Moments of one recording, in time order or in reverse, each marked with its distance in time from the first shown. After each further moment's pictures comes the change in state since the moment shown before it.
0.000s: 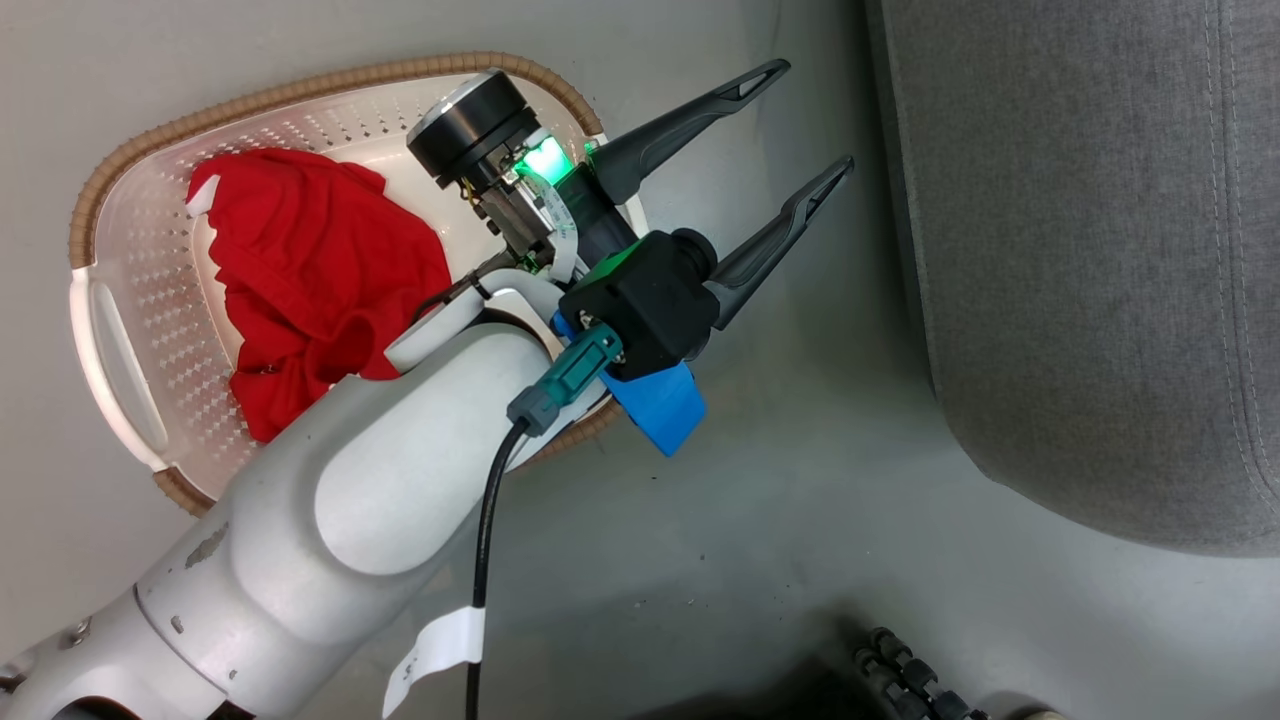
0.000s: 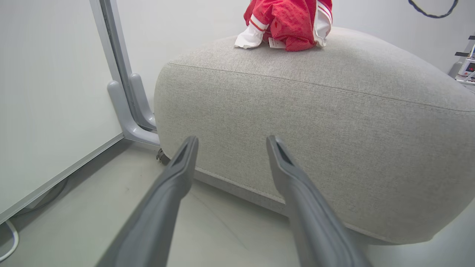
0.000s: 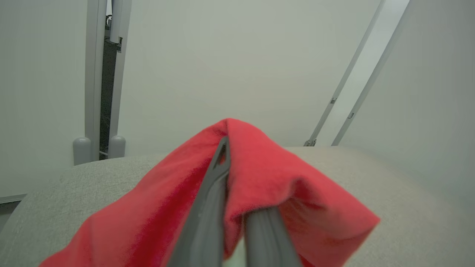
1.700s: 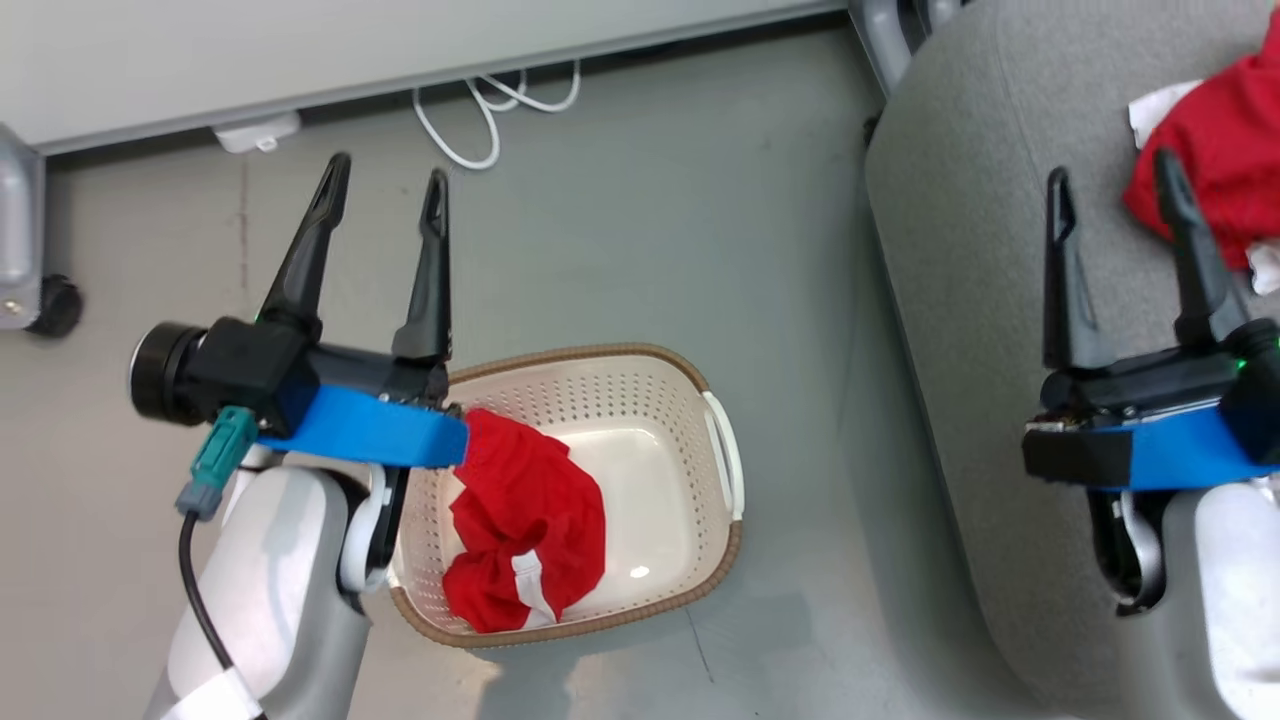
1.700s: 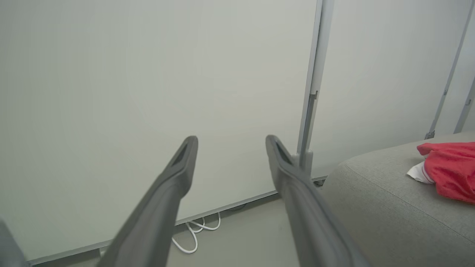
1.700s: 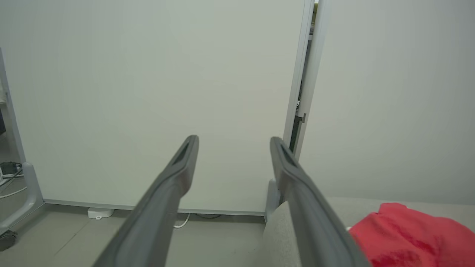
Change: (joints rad) left arm 0.472 -0.086 0.624 -0.044 -0.046 0.071 -0.055; right arm 0.629 0.211 0.522 -0.373 0.061 0.000 0.000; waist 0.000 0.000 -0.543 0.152
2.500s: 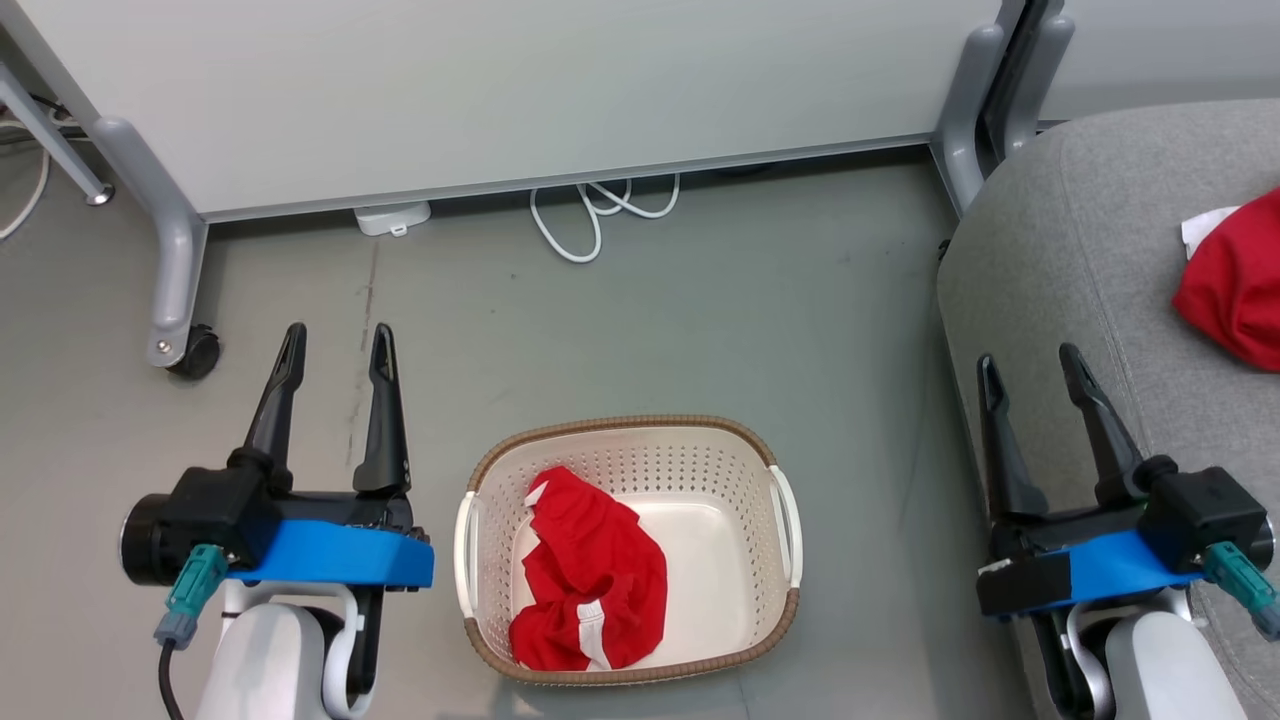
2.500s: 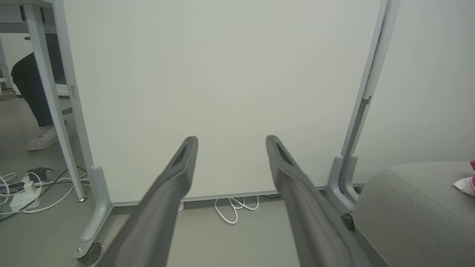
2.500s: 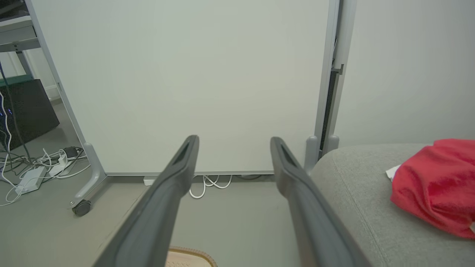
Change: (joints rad) left arm 0.252 -0.108 0.221 -0.025 0.083 -0.071 -0.001; right arm 0.195 0.036 0.035 0.117 0.065 0.000 0.000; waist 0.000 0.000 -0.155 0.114
